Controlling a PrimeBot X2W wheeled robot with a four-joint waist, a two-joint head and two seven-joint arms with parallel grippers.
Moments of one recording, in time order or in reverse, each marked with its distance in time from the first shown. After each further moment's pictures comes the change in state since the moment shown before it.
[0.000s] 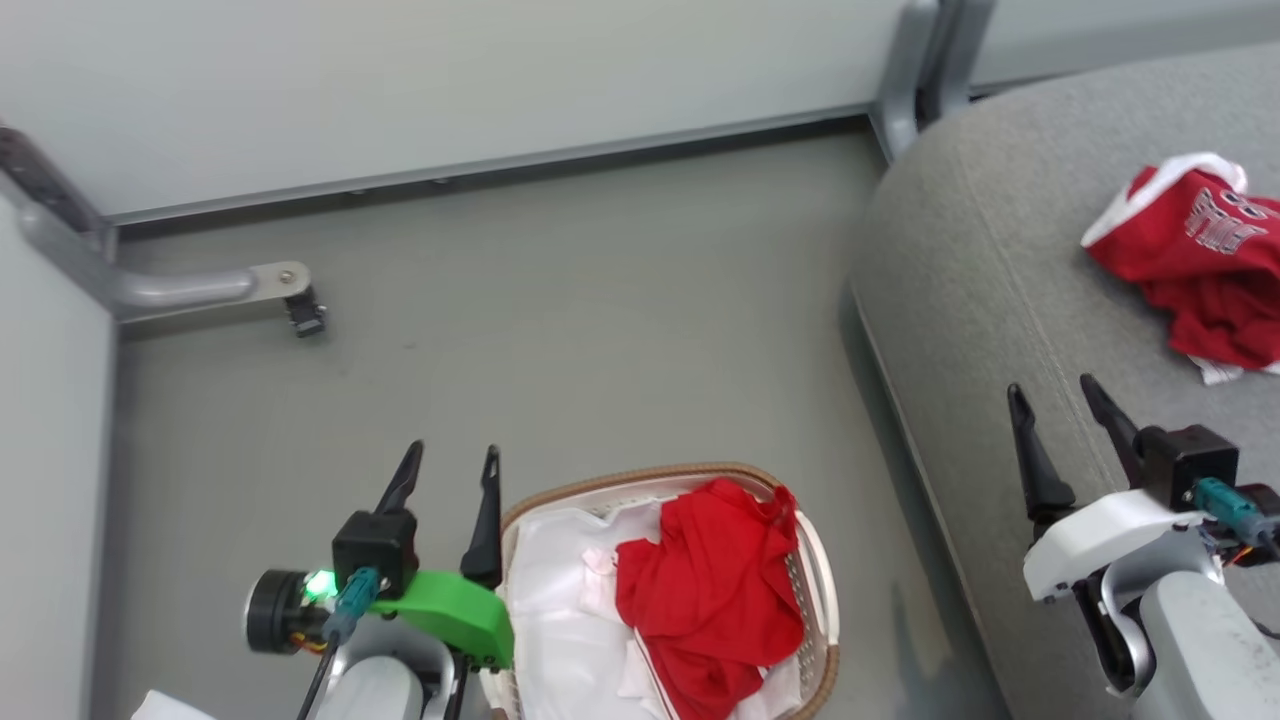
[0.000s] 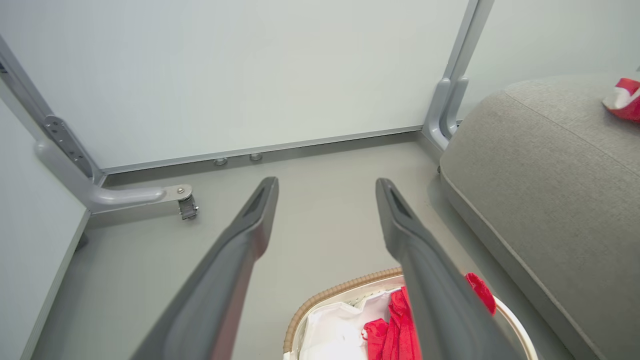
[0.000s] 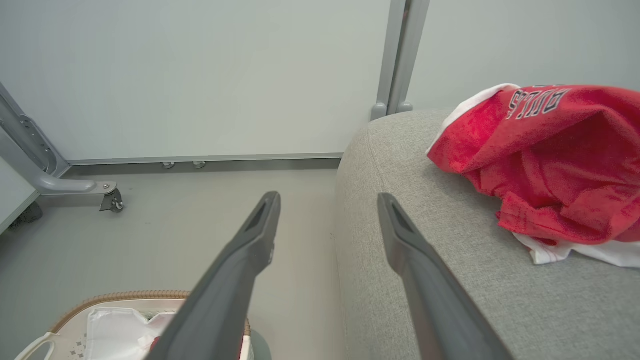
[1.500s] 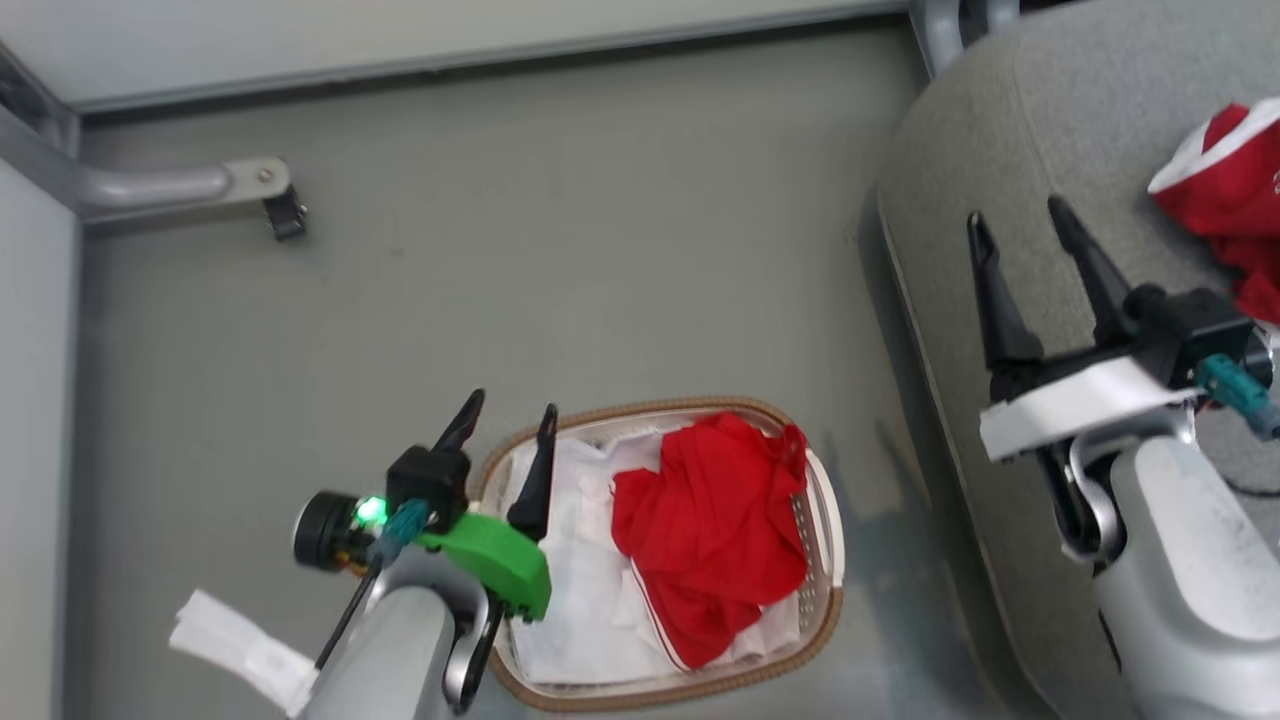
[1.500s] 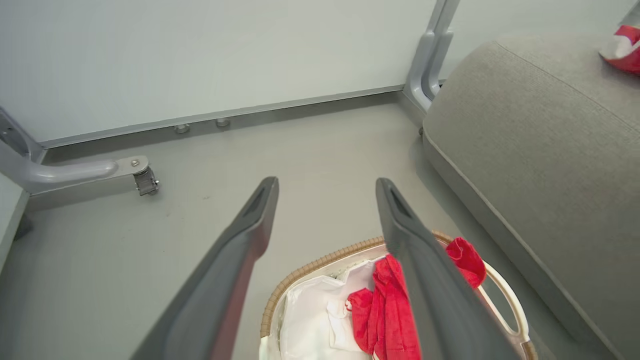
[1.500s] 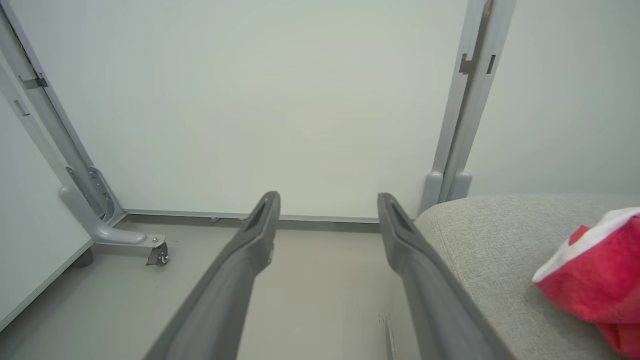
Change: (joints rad) left arm -0.131 -0.001 -0.087 0.112 -0.024 -0.070 0.000; right arm -0.156 0.041 0.045 -0.170 0.006 0.000 0.000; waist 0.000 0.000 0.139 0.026
